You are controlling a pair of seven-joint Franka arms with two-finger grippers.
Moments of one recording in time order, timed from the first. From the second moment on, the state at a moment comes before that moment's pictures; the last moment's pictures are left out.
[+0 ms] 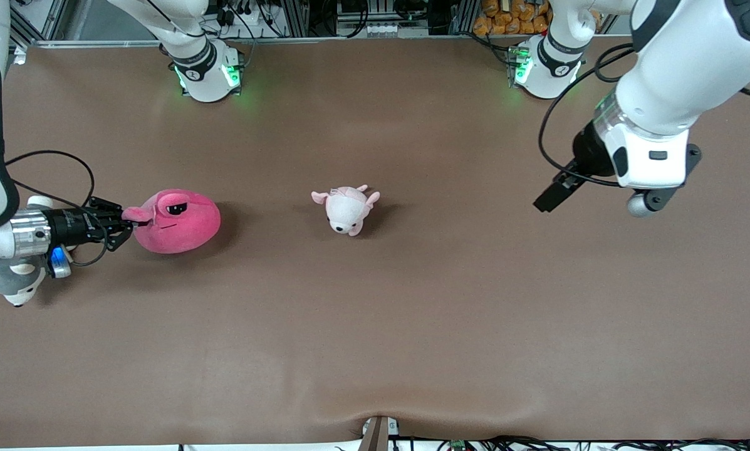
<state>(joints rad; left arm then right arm) -0.30 0.19 -0.05 -1.36 0.01 1.59 -1.06 -0.24 0.51 -0.02 -1.59 0.50 1.47 0.60</state>
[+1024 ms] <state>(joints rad) -0.28 0.16 0.05 -1.36 0.07 1.48 -0.50 -0.29 0.58 -0.01 -1.56 0.40 1.55 0.46</state>
